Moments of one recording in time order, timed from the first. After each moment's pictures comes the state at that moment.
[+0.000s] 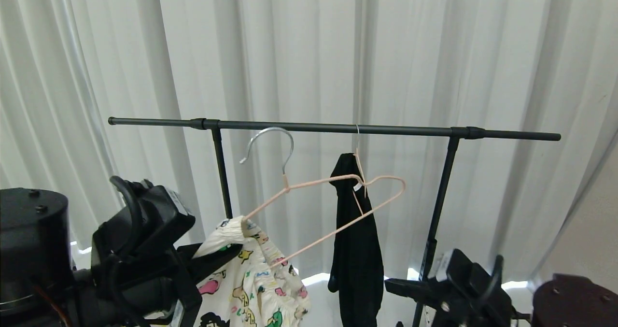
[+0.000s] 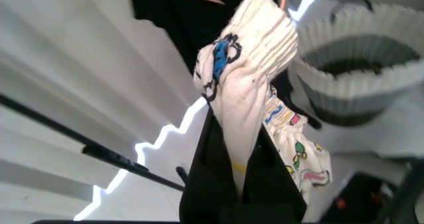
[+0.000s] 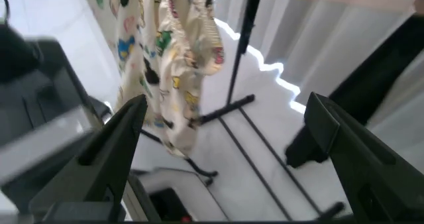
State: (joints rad) left arm -0.56 1.22 -0.47 -0.37 -0.13 0.33; right arm 1.15 1.61 -0.34 -0.98 -0.10 0.24
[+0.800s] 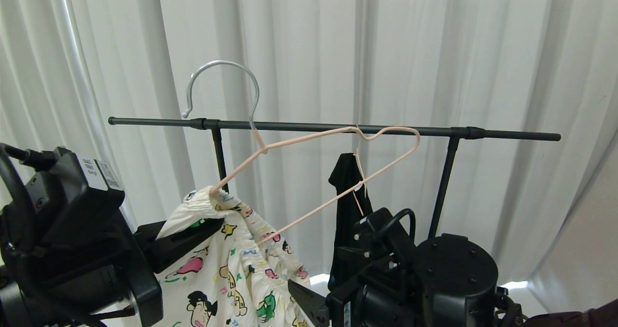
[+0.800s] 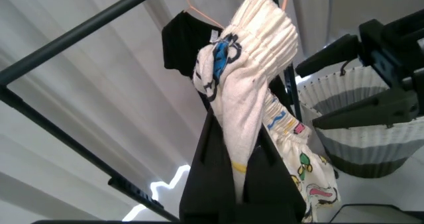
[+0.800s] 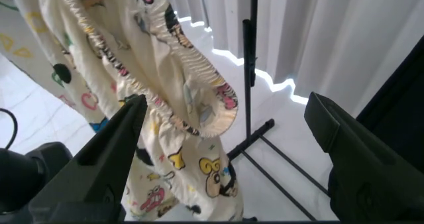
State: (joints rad) left arm -0.58 1.10 -0.51 -0.37 -0.12 0.34; right arm 1.13 1.86 -0.63 -0.98 -0.18 0.36
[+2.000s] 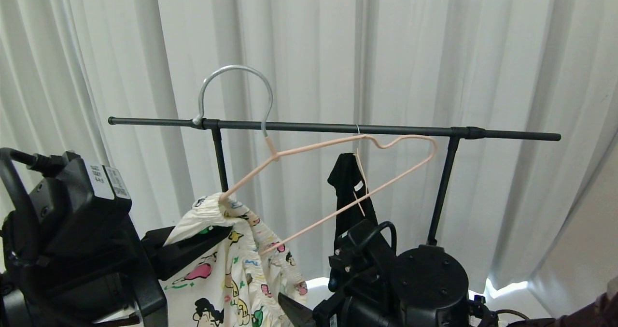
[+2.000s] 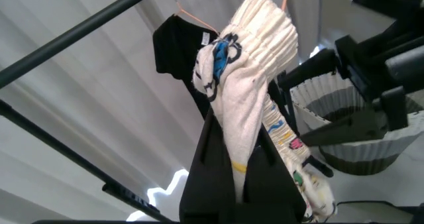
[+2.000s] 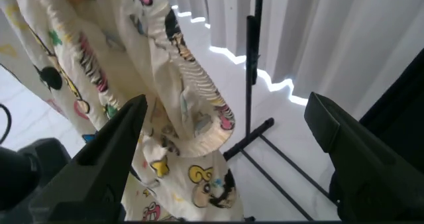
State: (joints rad) left arm -0.63 1.10 -0.51 -0.37 -0.13 0.34; right arm 1.16 1.92 -0.65 -0.98 -0.19 0.34
